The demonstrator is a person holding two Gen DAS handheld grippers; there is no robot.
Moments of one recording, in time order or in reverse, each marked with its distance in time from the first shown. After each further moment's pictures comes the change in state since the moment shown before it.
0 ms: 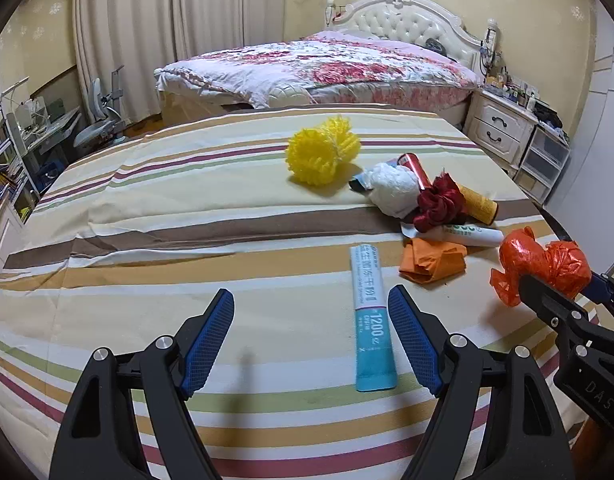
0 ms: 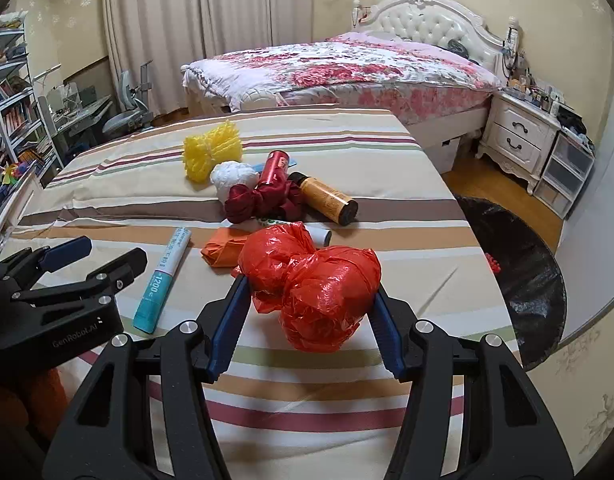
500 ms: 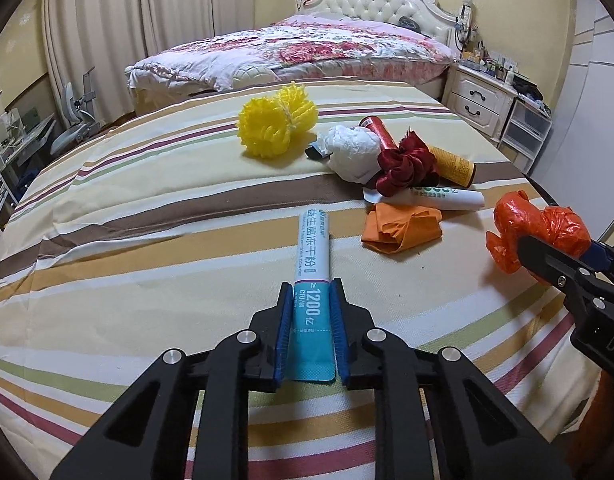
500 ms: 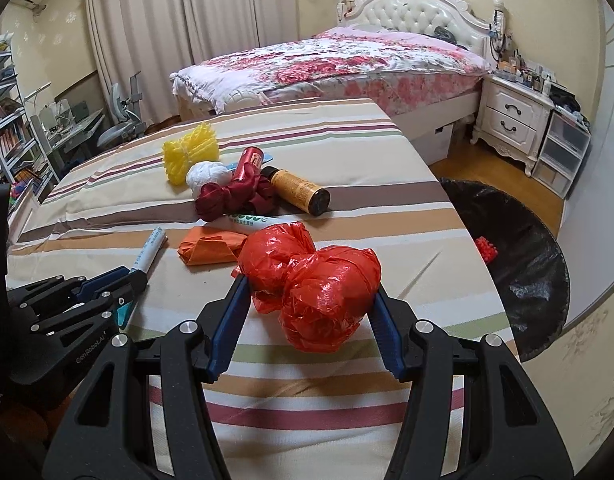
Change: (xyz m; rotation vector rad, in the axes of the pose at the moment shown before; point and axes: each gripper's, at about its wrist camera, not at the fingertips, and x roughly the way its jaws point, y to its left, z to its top) left arm 0.015 -0.019 -0.011 0.063 0.044 -0.058; right arm 0.006 -0.021 -0.005 0.067 0.005 0.010
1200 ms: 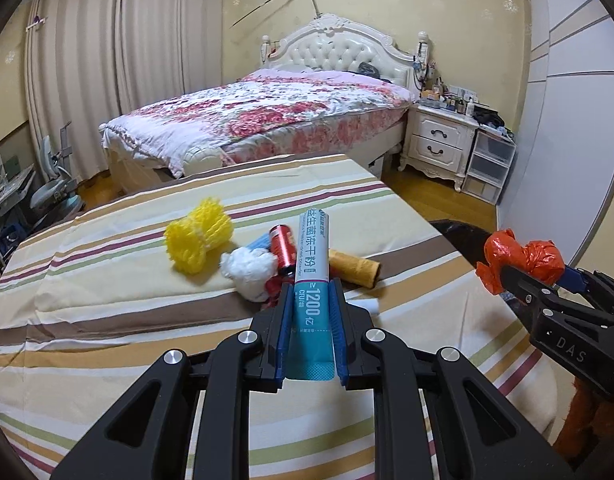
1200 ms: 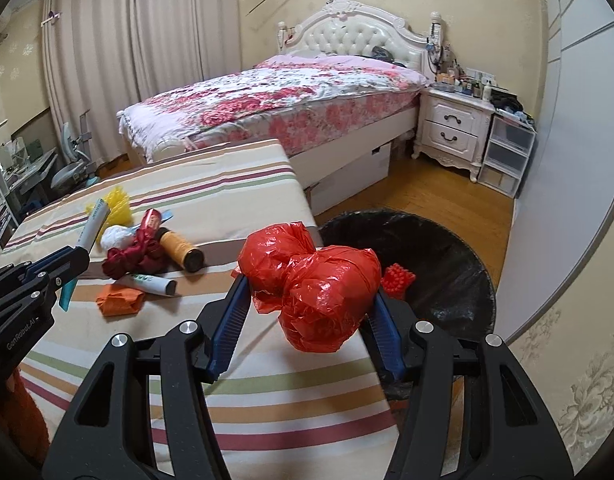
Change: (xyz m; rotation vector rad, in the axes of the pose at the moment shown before) left arm -0.024 -0.072 0.053 0.094 -0.195 -0.088; right arm -0.025 -0.081 0.020 0.103 -0.108 -0.182
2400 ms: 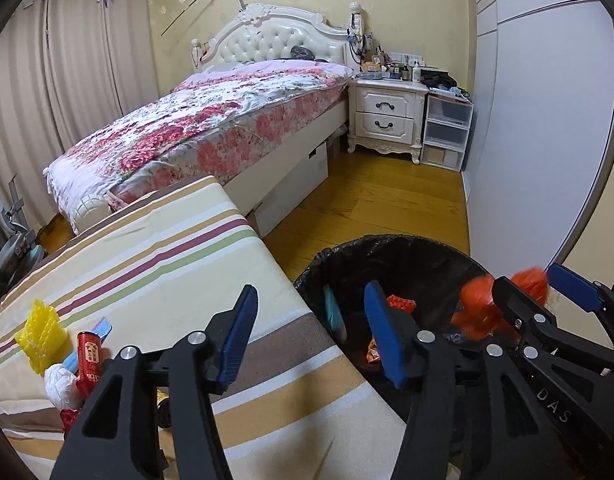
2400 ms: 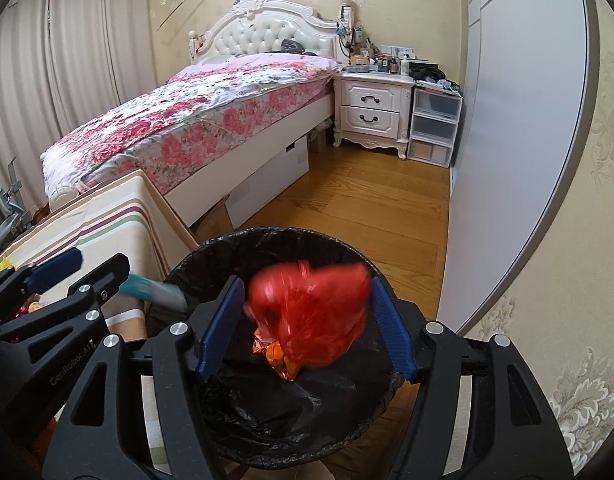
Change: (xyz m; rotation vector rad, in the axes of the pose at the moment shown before) left arm 0.105 -0.135 0.053 0.181 0.043 -0.089; right arm 0.052 -0.113 0.020 0.192 0.005 -0.210
